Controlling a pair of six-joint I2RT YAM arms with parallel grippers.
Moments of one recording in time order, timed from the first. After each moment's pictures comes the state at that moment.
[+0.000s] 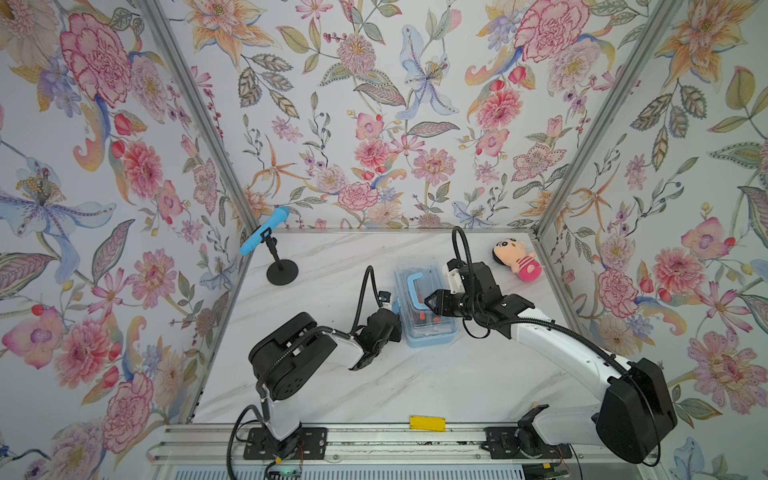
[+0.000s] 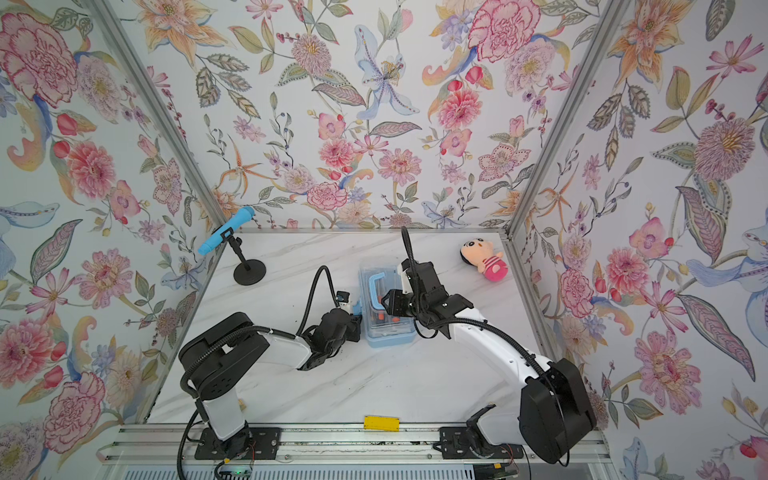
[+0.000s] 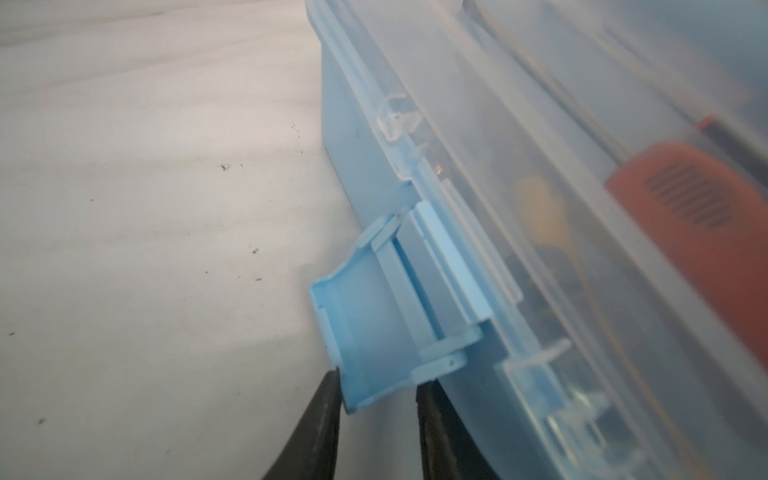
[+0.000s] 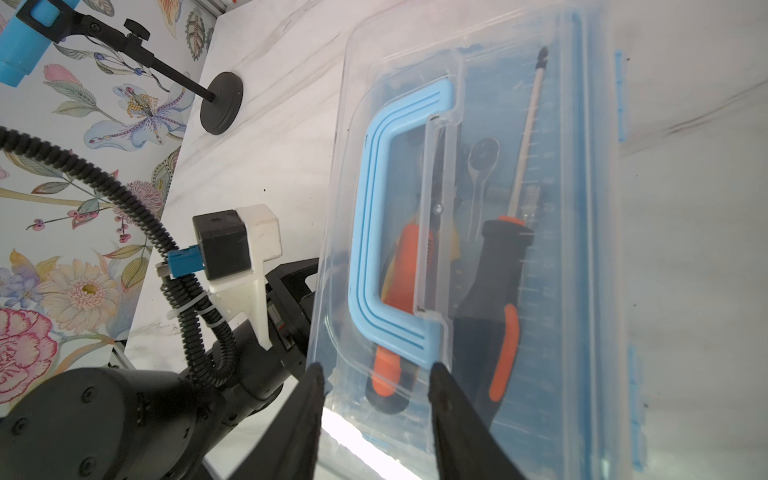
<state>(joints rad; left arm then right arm) -0.81 1.82 0.68 0.56 -0.31 -0.47 0.58 1.35 0.98 -0.37 -0.22 0.54</state>
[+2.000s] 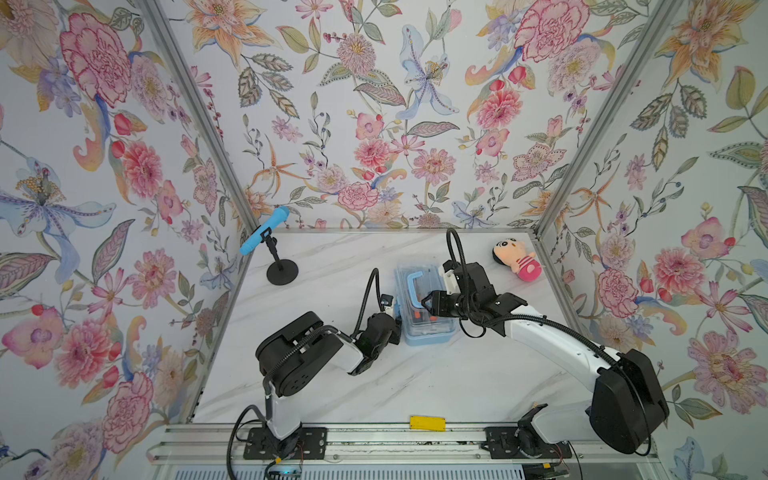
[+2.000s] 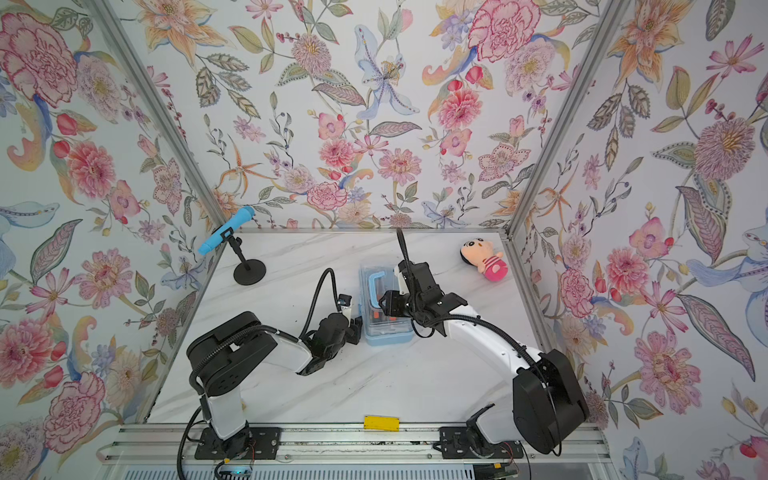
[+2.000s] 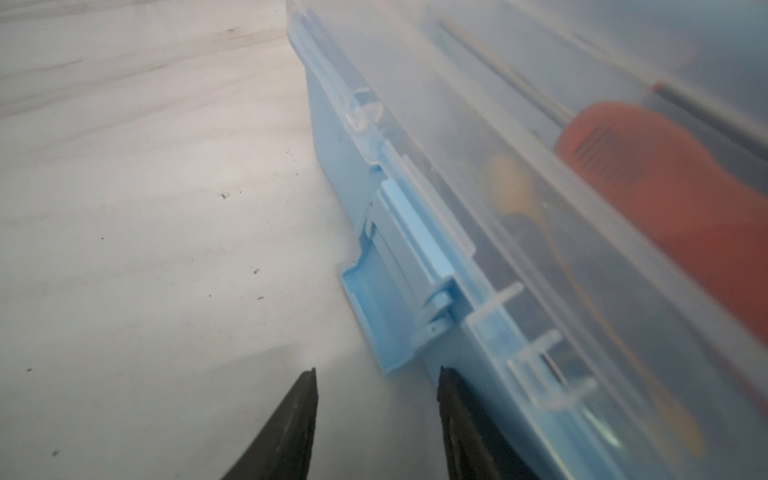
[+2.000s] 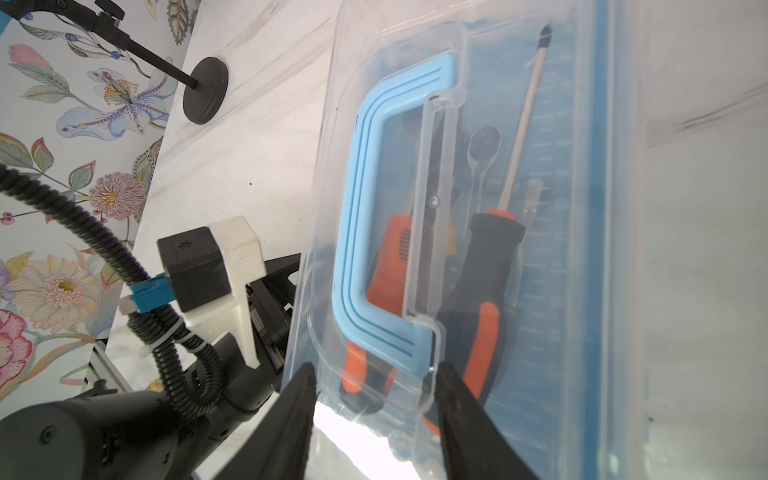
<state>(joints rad) -0.83 1.90 0.65 0.72 -0.35 -0.36 0.58 1.40 0.98 -0.35 -0.21 0.52</state>
